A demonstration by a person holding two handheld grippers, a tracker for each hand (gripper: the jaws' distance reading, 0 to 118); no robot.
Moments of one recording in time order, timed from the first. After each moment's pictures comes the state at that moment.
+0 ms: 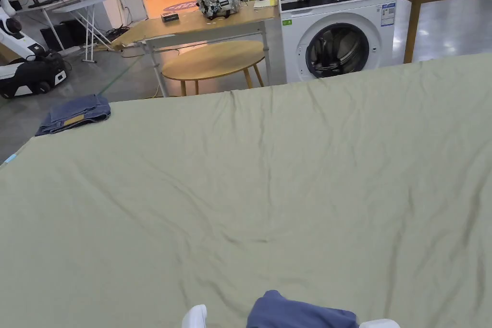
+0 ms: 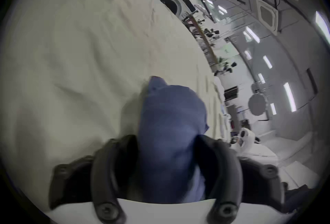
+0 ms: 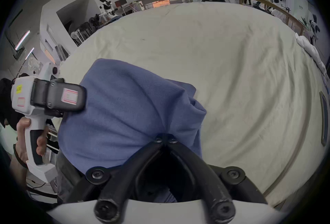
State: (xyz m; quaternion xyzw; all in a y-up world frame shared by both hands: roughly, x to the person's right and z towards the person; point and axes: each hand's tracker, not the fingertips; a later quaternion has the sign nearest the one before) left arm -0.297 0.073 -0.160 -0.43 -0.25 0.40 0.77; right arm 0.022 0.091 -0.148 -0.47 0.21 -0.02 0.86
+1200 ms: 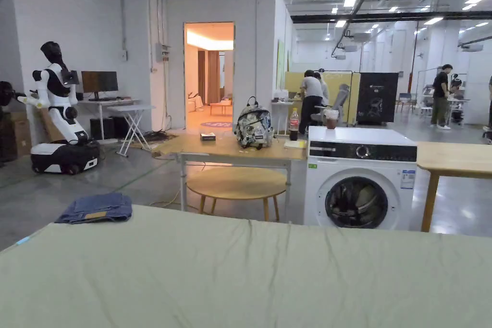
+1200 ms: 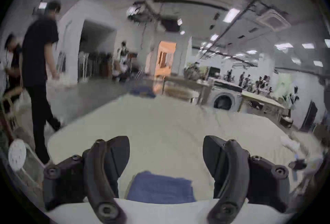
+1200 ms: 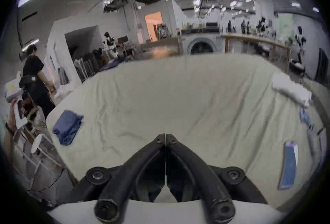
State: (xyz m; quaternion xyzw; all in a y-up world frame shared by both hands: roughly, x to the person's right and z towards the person) left arm -0.474 0.353 -0.039 -0.10 0.13 0.05 0.99; right arm 0.116 0.237 -0.166 -0.25 0.18 -0.03 0.95
